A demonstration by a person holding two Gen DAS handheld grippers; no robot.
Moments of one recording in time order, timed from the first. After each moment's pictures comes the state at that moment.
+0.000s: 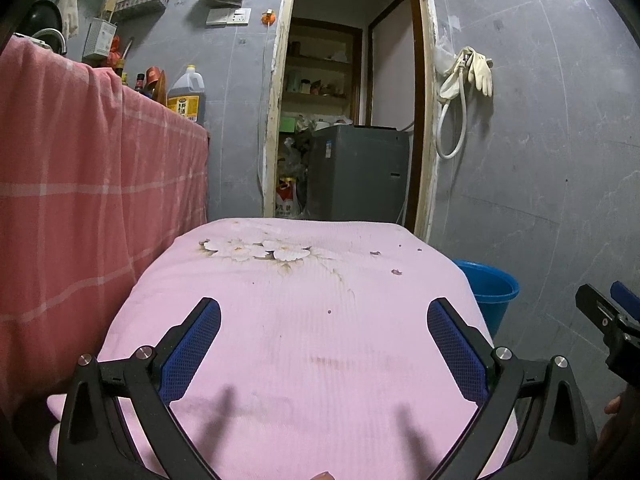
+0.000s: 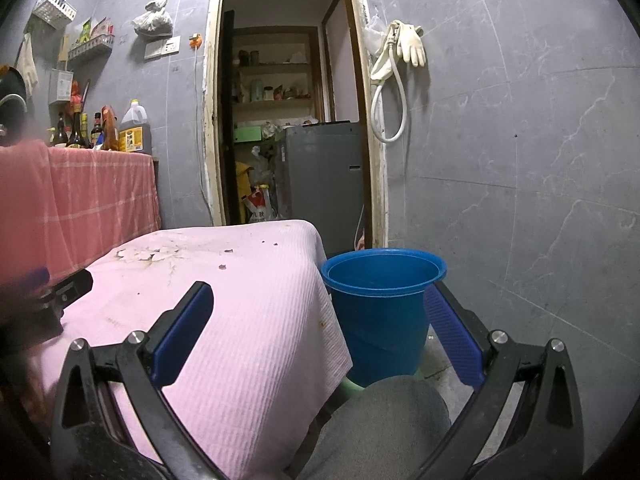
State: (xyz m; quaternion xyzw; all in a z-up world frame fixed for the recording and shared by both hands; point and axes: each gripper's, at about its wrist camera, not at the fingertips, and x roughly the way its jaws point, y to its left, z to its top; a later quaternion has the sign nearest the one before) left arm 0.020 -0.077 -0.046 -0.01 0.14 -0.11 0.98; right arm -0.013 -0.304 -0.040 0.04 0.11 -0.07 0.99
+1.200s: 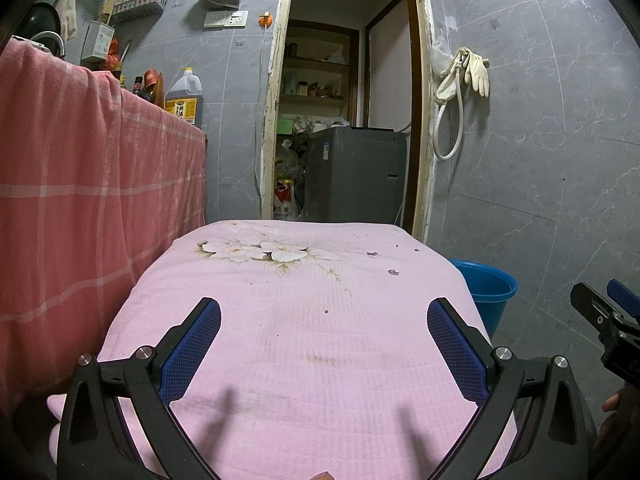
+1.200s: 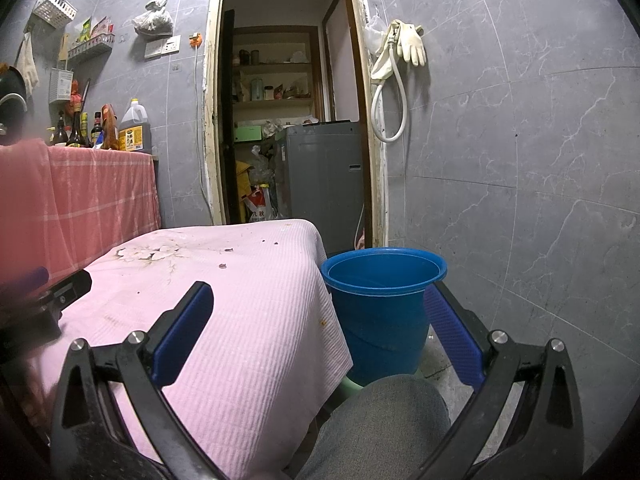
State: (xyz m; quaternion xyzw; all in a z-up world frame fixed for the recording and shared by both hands) left arm 0.021 -0.074 -0.046 -0.01 0.14 -0.12 0.98; right arm -0.012 -0.305 -0.042 0.04 0.12 -0.07 0.99
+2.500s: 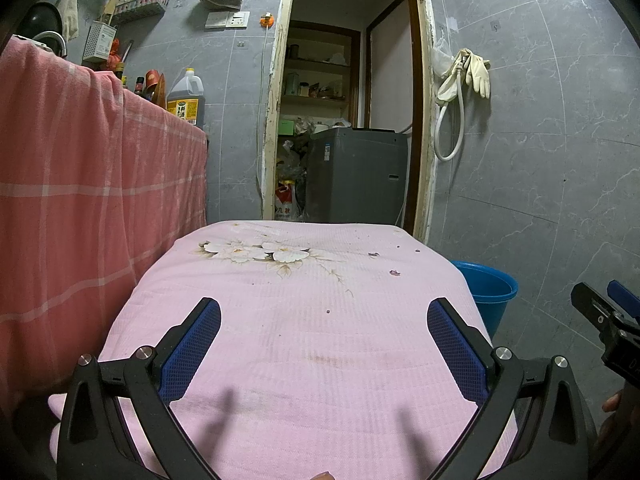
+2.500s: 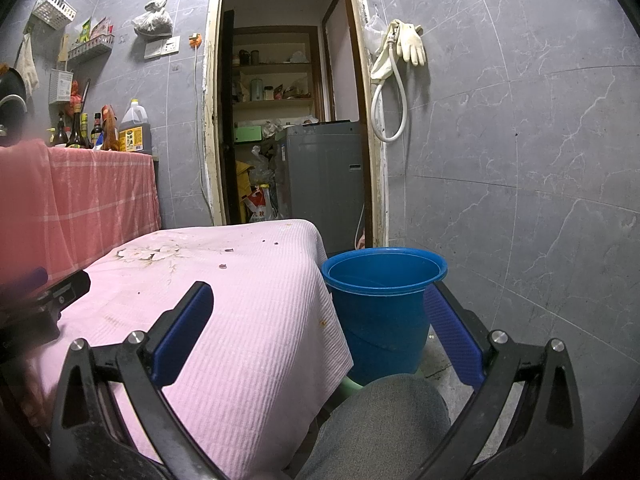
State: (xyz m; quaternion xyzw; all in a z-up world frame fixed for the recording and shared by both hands) left arm 0.021 -0.070 -0.047 -0.01 0.14 -0.12 0.98; right arm -0.012 -0.306 -0.043 0.04 0.11 -0.07 0.99
